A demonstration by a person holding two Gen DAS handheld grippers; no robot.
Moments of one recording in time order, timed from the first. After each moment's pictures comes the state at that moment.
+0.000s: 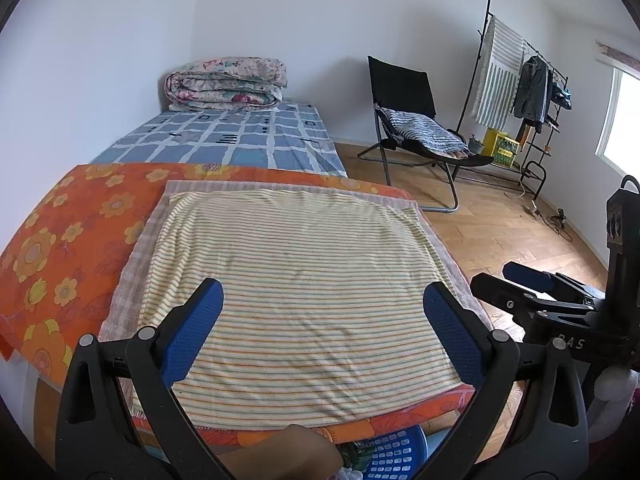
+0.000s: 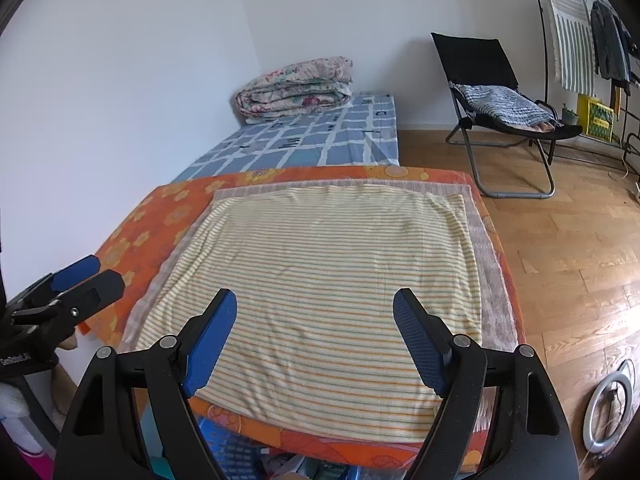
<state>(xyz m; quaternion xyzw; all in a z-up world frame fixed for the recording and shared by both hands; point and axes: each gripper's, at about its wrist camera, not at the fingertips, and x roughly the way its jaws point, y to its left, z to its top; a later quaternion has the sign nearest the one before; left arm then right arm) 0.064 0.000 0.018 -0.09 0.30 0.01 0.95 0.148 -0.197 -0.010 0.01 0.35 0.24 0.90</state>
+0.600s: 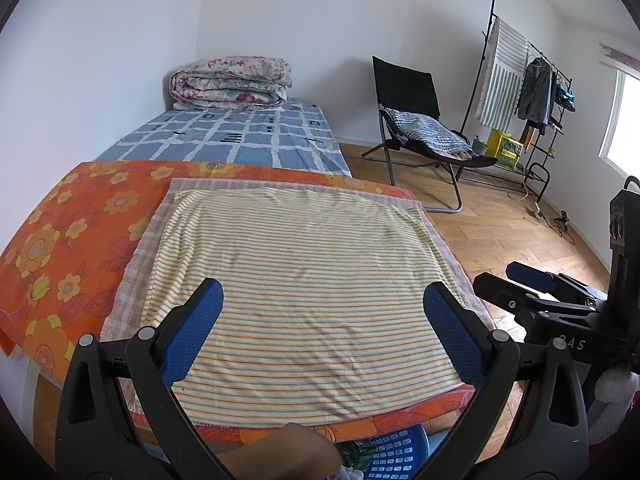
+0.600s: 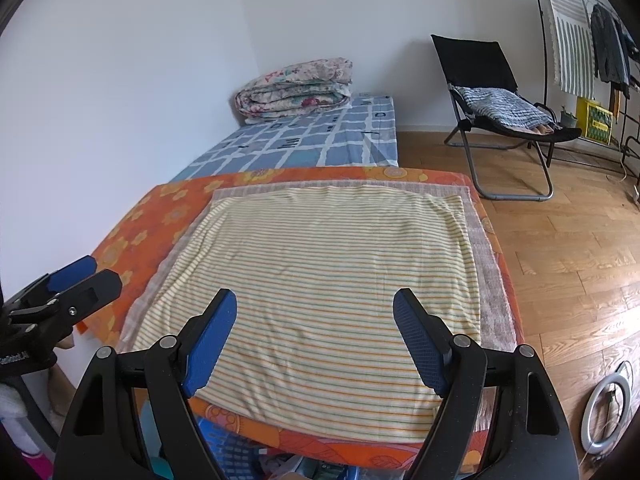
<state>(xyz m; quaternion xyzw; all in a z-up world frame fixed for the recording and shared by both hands) 0.059 0.003 0.013 -0.09 0.30 0.01 0.95 0.147 -0.196 -0.009 0.01 0.35 0.24 0.90</state>
